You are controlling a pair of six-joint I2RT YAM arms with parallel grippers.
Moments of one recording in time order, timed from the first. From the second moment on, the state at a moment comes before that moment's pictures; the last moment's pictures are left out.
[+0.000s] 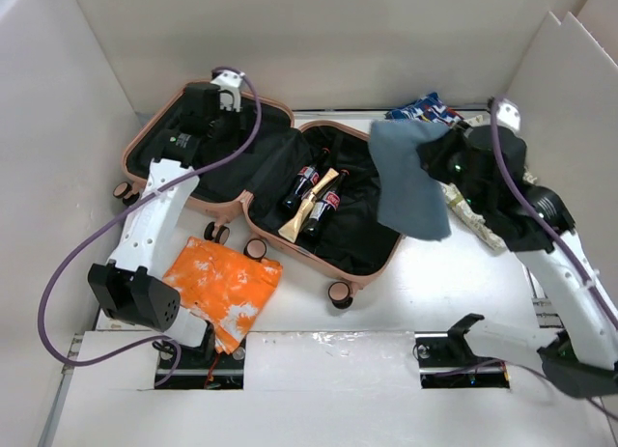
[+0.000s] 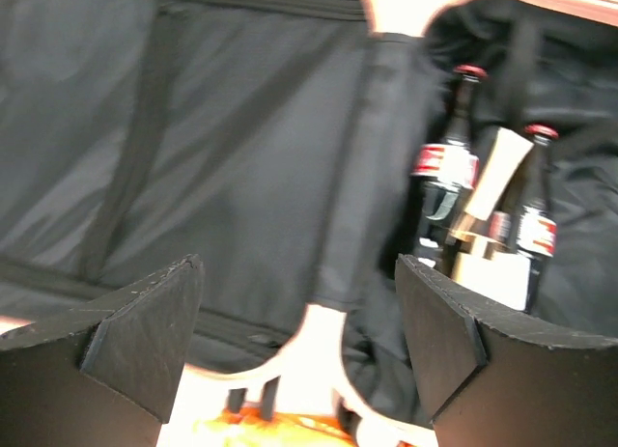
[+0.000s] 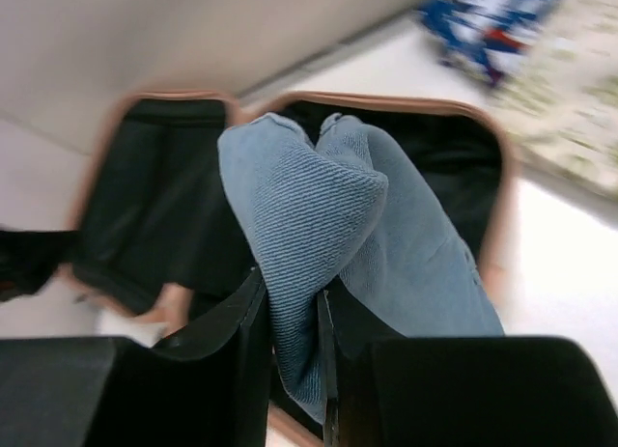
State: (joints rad) left arm -0.28 1.49 1.64 -0.69 -0.04 0.00; right arm 0.53 1.05 1.51 -0.80 0.42 0.70
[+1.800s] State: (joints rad) left arm 0.23 1.33 1.18 -0.73 0.05 0.27; right arm 0.67 1.81 1.41 -0.26 0.25 0.39
